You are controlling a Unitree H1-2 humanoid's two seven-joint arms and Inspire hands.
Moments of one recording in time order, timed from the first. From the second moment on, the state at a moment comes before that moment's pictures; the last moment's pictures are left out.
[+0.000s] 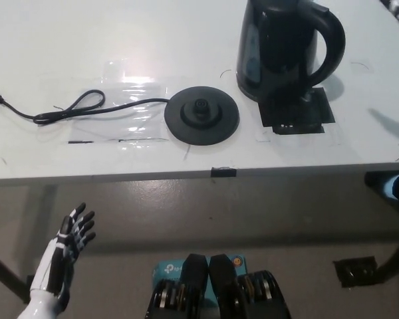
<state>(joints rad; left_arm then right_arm) 0.03 0.16 0.06 -0.16 -0.07 0.16 -0.11 -0.76 -0.36 -0.20 0.19 0.05 -0.07 0.08</state>
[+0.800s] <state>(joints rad) -0.14 0.17 0.05 -0.12 -0.07 0.18 -0.11 -0.12 -0.20 -0.07 -0.35 -0.11 -0.18 0.07</state>
